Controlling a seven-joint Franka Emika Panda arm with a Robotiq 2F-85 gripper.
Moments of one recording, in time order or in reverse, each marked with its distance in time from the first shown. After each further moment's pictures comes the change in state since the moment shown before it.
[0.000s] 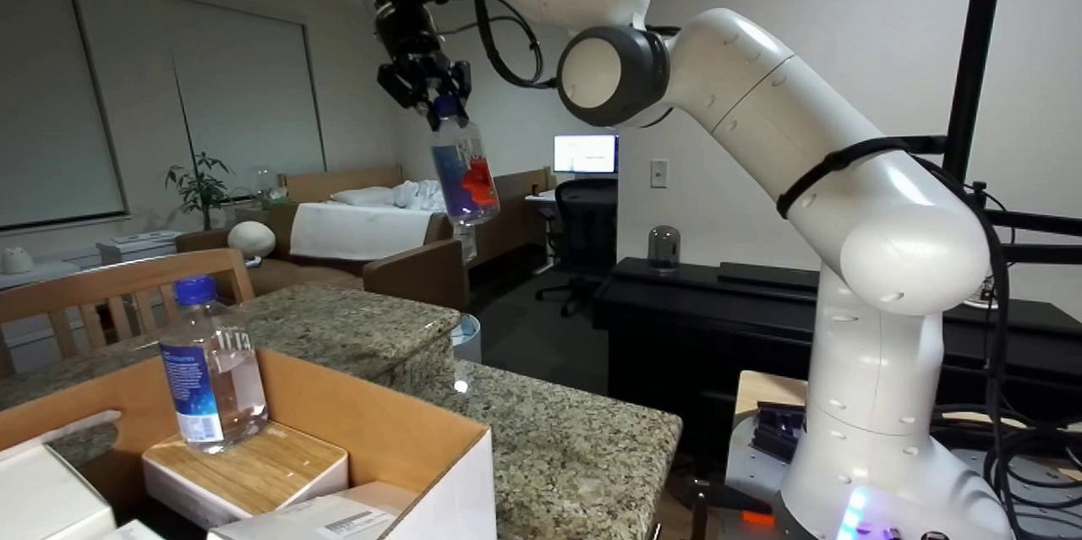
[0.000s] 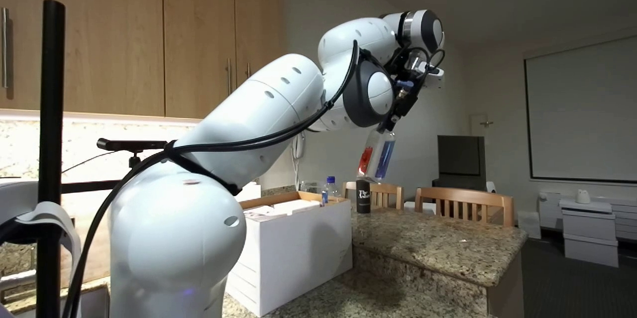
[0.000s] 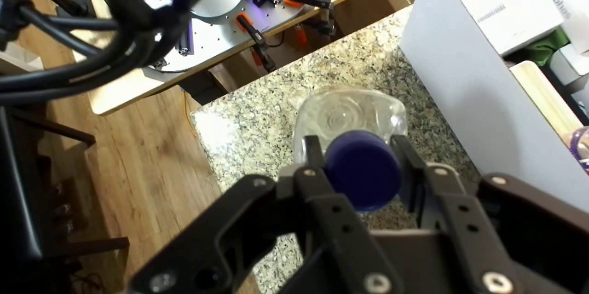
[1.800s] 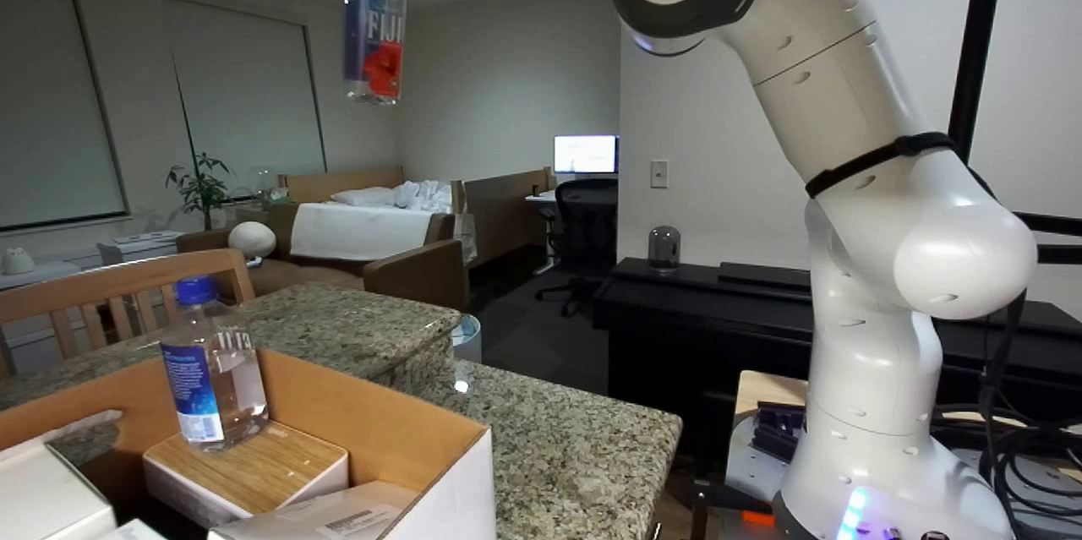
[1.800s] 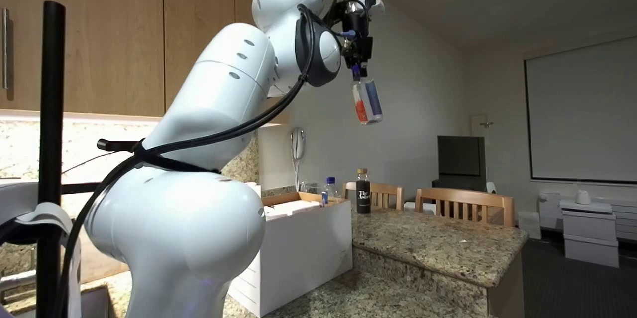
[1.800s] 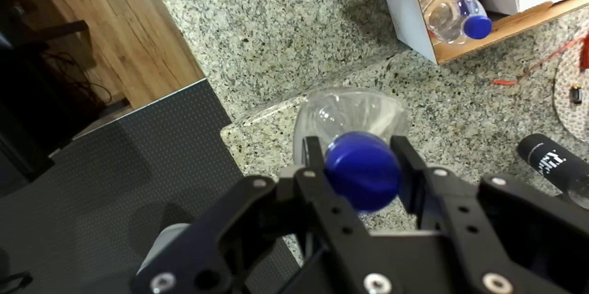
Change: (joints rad) arm 0.313 -0.305 -0.069 0.027 -0.280 0.318 0.012
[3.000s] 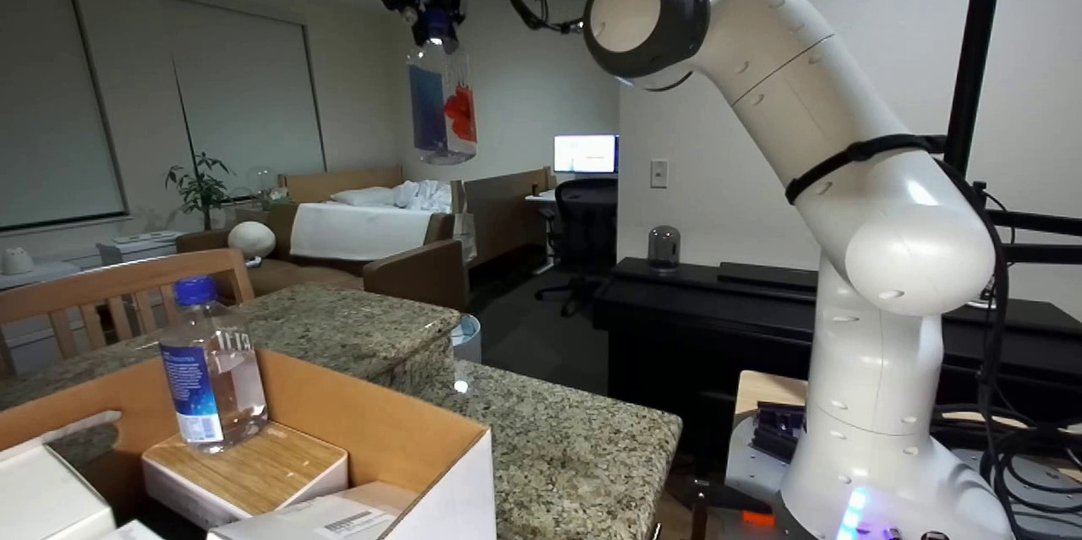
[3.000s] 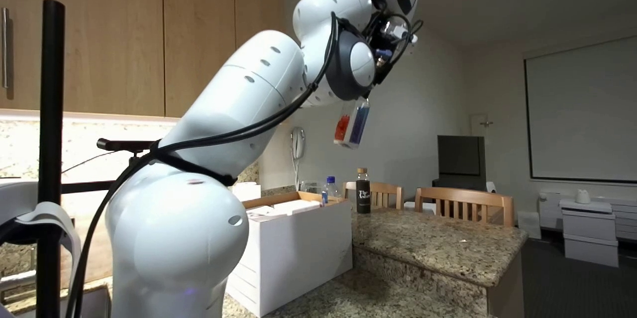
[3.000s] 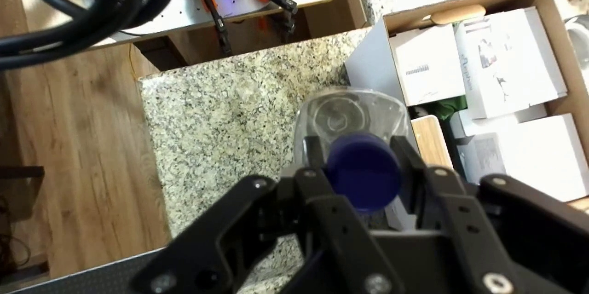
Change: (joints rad) arm -0.282 0.134 0.116 -0.040 0.382 -0.302 -0.104
